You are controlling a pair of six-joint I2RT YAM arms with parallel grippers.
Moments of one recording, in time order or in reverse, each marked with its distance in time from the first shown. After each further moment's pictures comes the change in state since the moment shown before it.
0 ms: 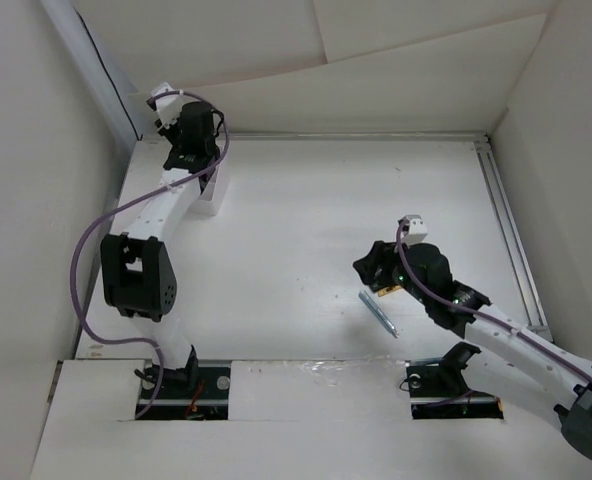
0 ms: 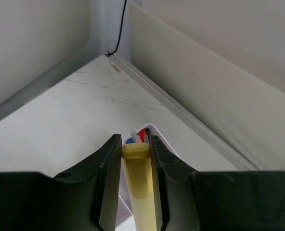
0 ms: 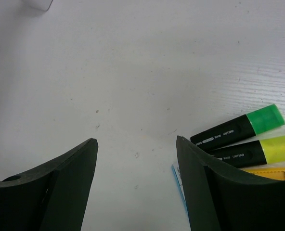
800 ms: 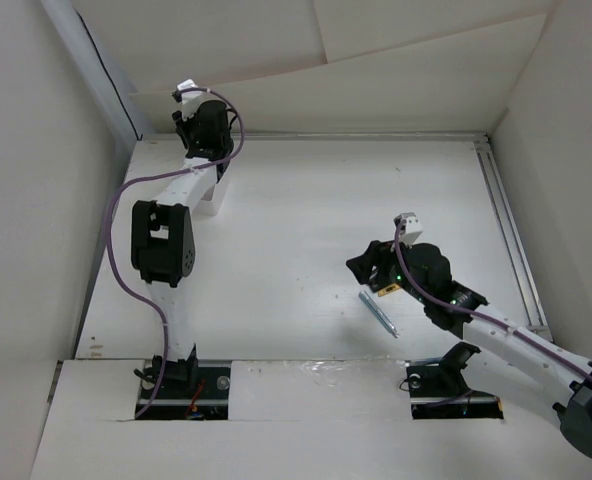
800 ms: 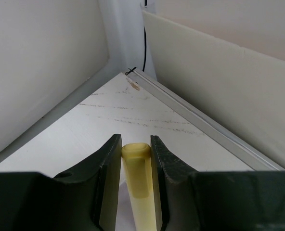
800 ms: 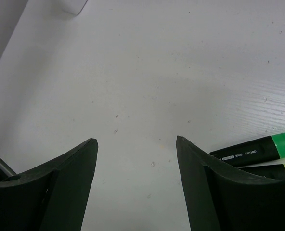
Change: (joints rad) left arm 0.003 0.347 0.196 0.223 -0.148 0.301; right arm 0.000 0.021 -0.030 0.138 -0.096 -0.032
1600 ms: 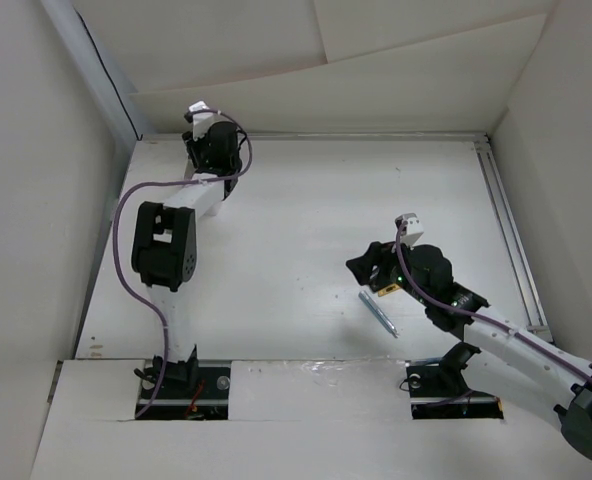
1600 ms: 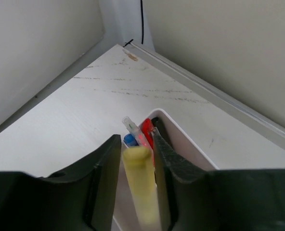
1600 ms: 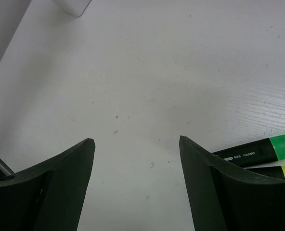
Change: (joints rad) left arm -0.040 -0.017 -0.202 0.129 -0.018 -0.016; right arm 0.000 -0.018 -0.016 0.021 -0.003 -0.011
